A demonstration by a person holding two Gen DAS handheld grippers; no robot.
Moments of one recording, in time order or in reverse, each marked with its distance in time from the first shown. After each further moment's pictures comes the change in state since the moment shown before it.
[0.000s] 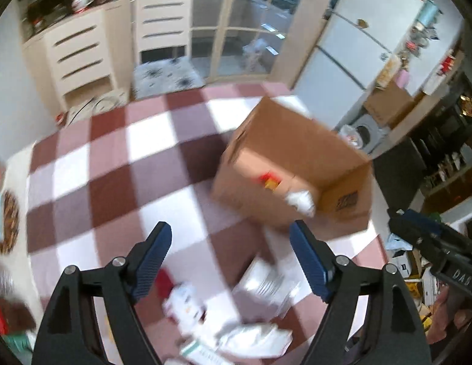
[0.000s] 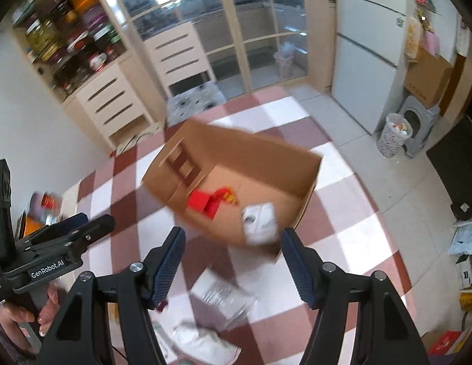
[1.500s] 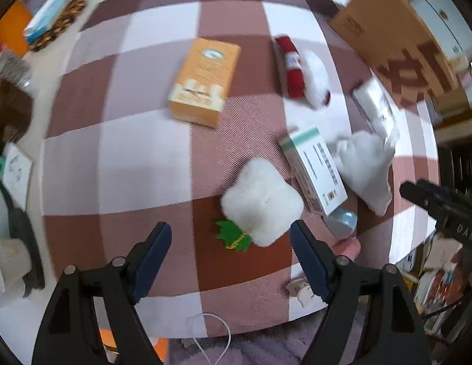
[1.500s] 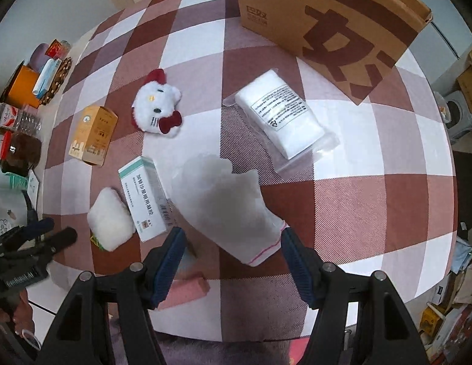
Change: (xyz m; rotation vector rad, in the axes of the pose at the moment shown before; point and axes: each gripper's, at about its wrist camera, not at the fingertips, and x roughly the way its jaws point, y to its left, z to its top) left arm 0.022 0.099 -0.274 -0.280 0.324 0.120; right arm 0.085 0.059 -0.199 -0.280 0.413 0.000
